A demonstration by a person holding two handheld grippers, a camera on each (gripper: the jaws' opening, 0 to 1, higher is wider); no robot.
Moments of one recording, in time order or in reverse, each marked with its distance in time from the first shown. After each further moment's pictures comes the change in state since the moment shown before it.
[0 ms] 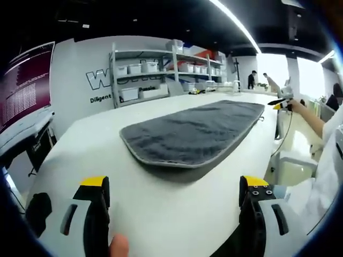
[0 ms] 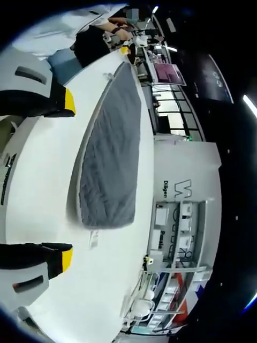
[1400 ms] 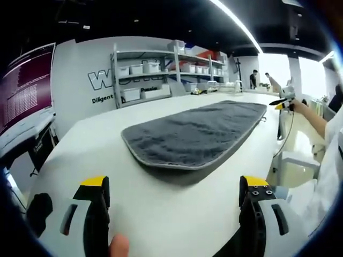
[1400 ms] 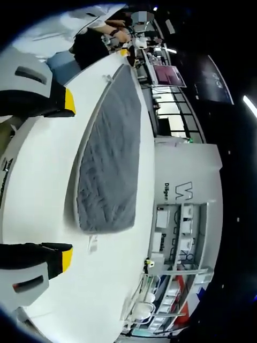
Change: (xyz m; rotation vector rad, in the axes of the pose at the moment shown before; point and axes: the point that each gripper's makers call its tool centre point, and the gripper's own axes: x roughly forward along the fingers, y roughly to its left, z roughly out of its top) left arm 0.002 0.003 0.001 -0.002 0.005 0.026; right arm 0.004 0.007 0.004 0.012 0.002 0.024
